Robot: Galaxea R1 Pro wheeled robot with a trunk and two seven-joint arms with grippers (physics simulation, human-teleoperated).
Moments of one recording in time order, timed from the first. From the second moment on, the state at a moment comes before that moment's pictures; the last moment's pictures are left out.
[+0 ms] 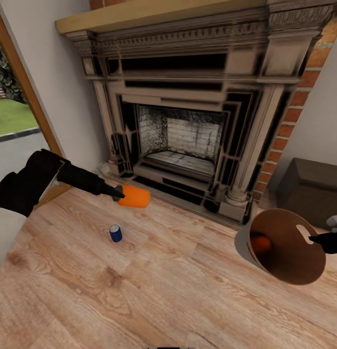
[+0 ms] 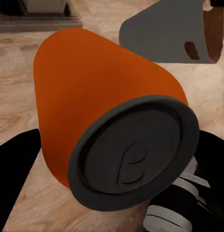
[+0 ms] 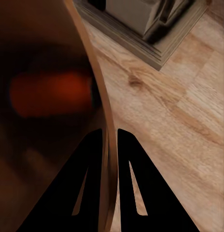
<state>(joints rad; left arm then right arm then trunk) -1.25 0.43 -0.42 -1.04 -0.05 1.05 -1.57 -0.45 -0.60 -0.42 -1.58 0.45 1.04 1.18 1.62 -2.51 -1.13</state>
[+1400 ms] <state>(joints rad) -1.08 0.37 -0.42 -1.43 0.09 1.05 -1.57 -0.49 -0.36 -0.19 -1.49 0.54 1.04 1.16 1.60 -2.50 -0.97</state>
